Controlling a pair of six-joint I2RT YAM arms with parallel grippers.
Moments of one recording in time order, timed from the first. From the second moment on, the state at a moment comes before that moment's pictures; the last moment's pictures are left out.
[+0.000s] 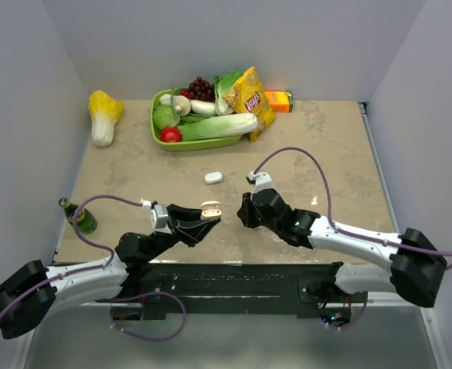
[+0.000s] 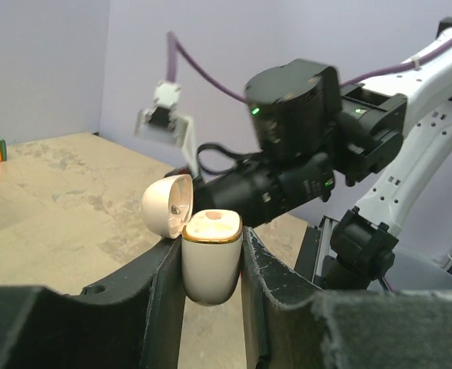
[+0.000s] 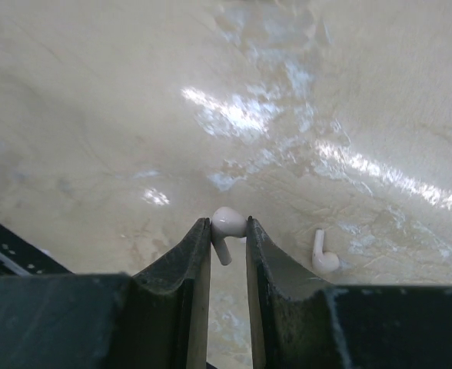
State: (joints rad) left arm -0.95 0.84 0.05 1.23 0.13 -0.33; right arm 0.96 1.25 0.66 -0.08 0.27 0.55
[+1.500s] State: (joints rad) left arm -0.95 1.34 0.45 1.27 0.14 -0.16; right arm 0.96 0.66 0.65 0.32 0.22 0.32
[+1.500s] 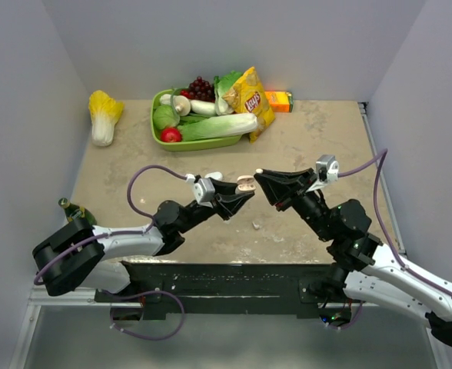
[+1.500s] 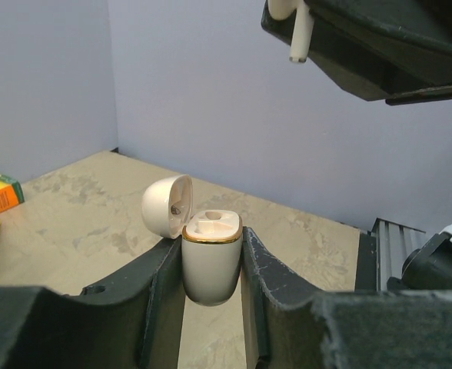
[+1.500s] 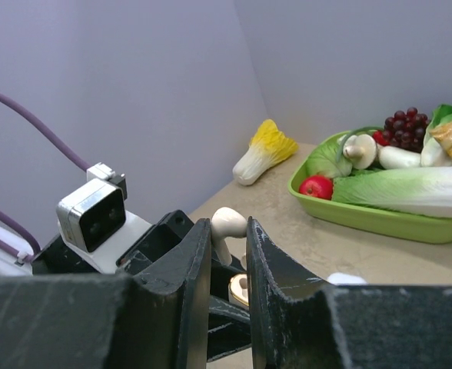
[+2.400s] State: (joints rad) left arm -0.94 1.32 0.62 1.27 0.30 -0.18; right arm 0.96 0.62 0.69 0.36 0.16 0.27
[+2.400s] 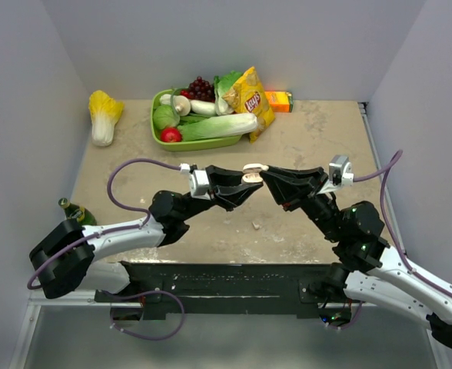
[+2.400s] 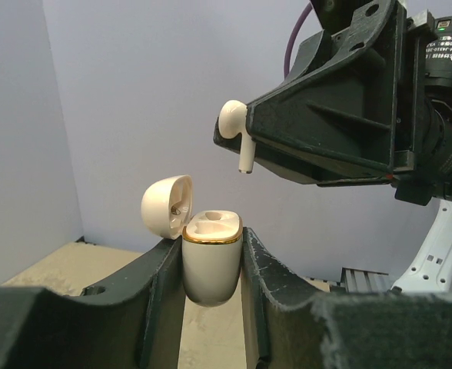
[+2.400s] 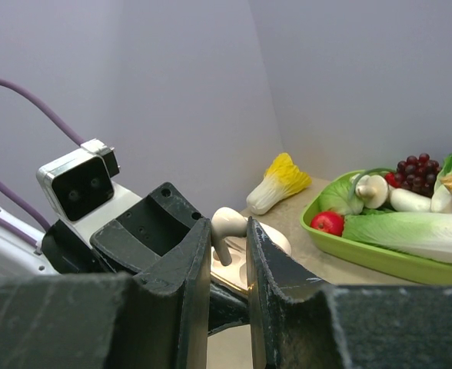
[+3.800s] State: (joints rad) left arm -0.94 1.29 0.64 1.27 0.31 -0.21; right arm 0.96 0.65 0.67 0.38 0.22 0.26
